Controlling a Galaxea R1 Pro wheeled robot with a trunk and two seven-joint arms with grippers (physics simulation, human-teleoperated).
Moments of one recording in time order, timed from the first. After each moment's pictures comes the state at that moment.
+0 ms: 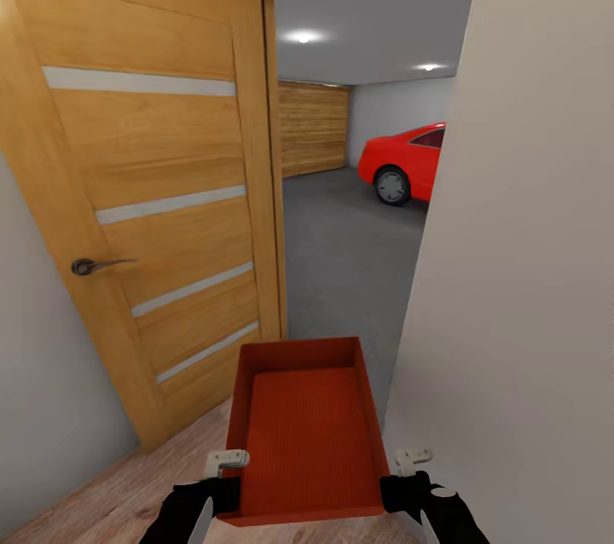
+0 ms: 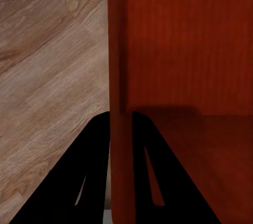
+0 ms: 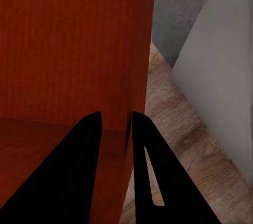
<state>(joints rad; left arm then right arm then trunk) -0.28 -0.11 0.01 -0.87 0.02 0.55 0.08 -0.26 0.03 0.02 -0.86 0.09 0.39 0.14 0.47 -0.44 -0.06</state>
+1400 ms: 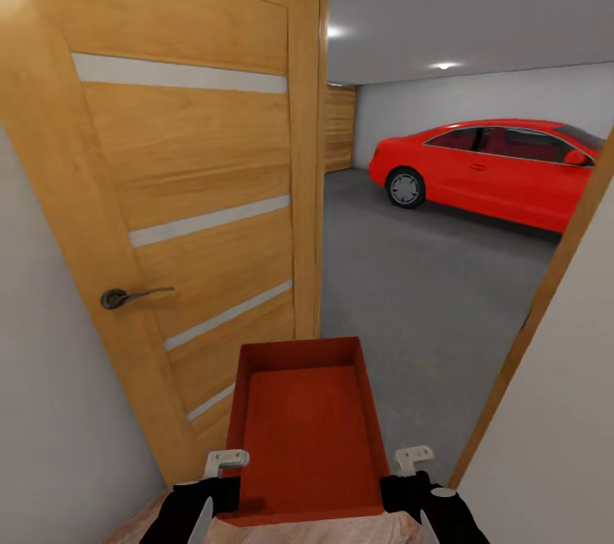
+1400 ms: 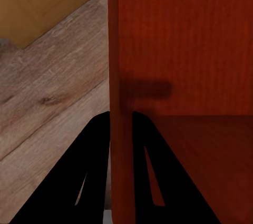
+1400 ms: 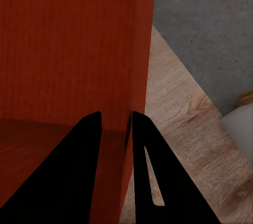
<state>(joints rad) -0.28 -0.11 0.01 -0.87 0.02 0.55 0.08 -0.26 0.03 0.02 -0.86 0.09 0.39 0.14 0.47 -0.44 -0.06</state>
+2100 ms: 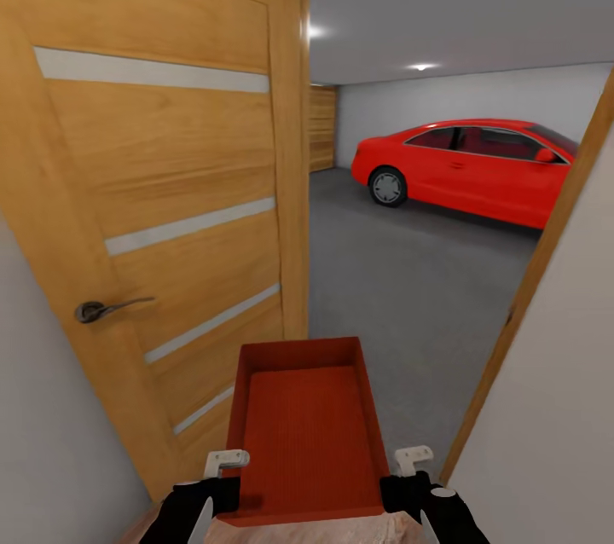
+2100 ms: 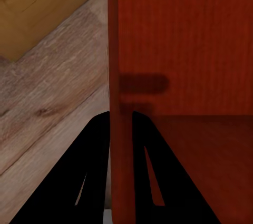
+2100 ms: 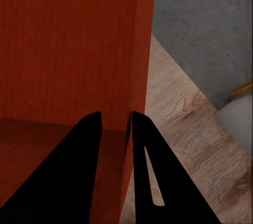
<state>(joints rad) -0.28 -0.11 0.01 -0.87 0.02 0.55 0.08 -0.26 0.03 0.02 -0.86 0.09 0.39 0.14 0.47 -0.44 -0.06</state>
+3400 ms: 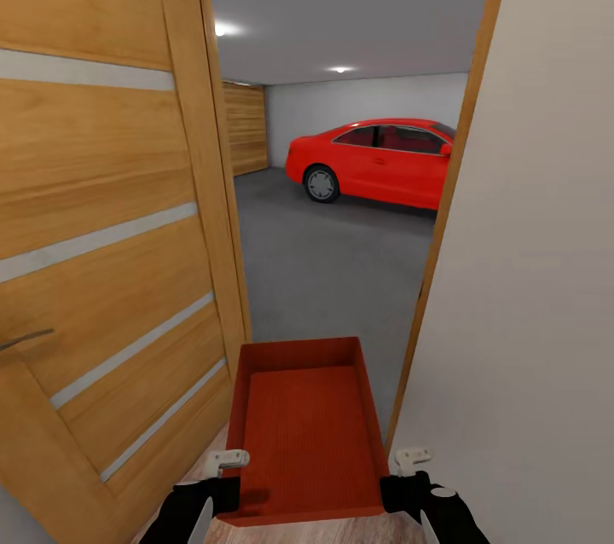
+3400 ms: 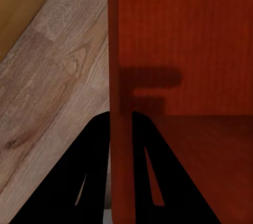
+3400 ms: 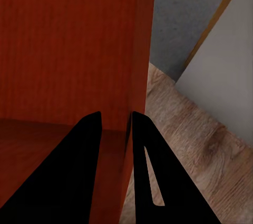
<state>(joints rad) -0.28 -0.11 0.01 -0.87 0.02 0.55 0.08 -0.26 0.03 0.02 -0.86 0.09 0.39 0.14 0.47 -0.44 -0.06</state>
